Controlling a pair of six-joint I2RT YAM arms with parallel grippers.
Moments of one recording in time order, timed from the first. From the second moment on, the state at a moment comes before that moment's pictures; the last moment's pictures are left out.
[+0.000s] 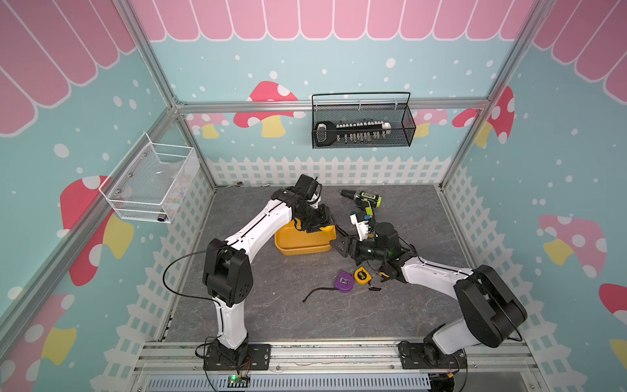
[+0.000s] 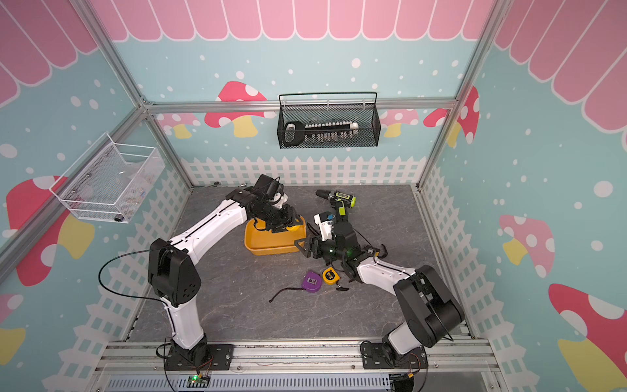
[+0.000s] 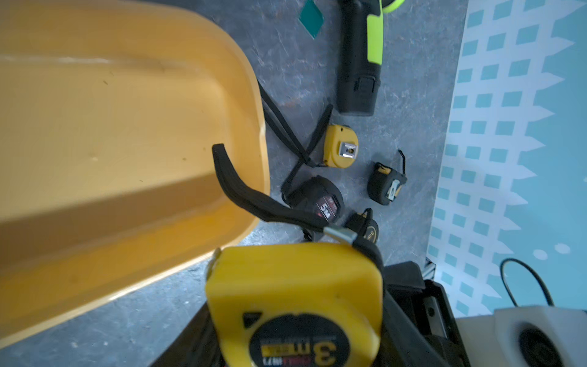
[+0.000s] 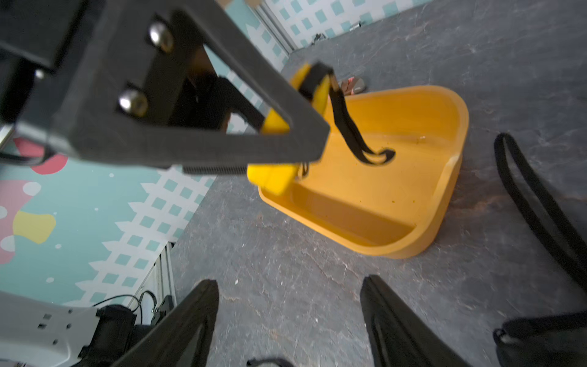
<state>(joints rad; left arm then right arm) -0.49 1.90 1.73 -0.88 0.43 -0.66 0.55 1.53 0.72 0.50 -0.48 0.57</state>
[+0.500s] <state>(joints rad) -0.53 1.90 1.71 -0.80 0.47 -0.75 0.59 1.66 0.74 0.77 -0.30 0.66</state>
